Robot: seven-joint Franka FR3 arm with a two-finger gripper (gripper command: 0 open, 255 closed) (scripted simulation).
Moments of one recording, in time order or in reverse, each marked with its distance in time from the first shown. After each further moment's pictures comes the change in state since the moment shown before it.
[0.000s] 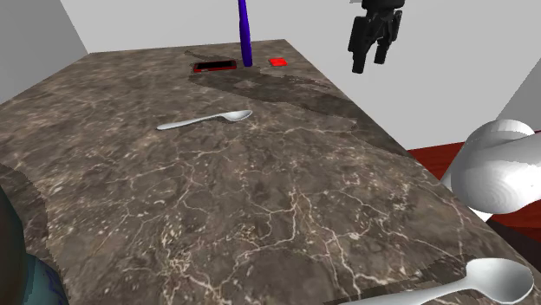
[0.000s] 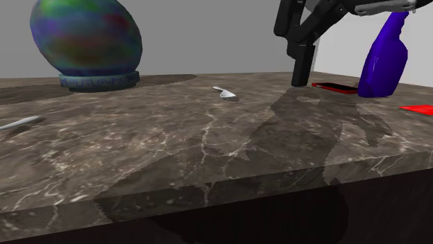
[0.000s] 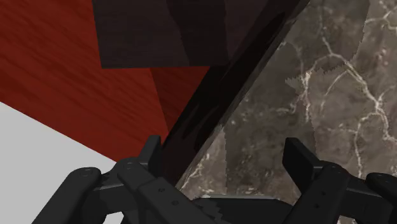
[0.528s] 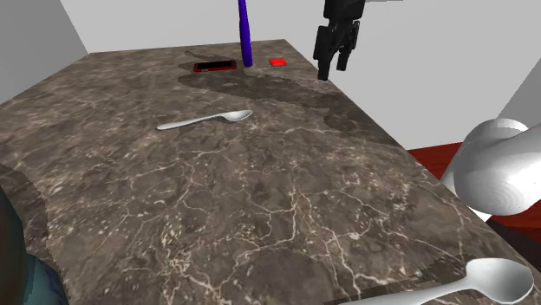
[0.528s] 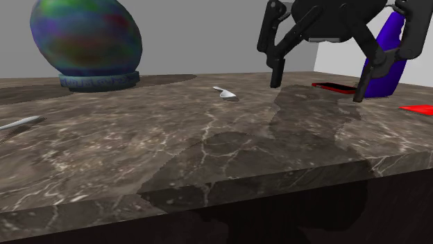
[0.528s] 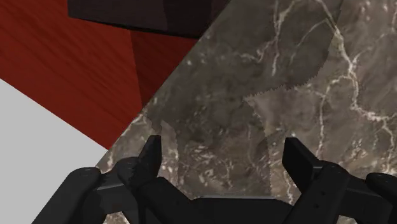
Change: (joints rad) arm 0.064 0.150 0.037 0.042 0.049 0.153 -0.068
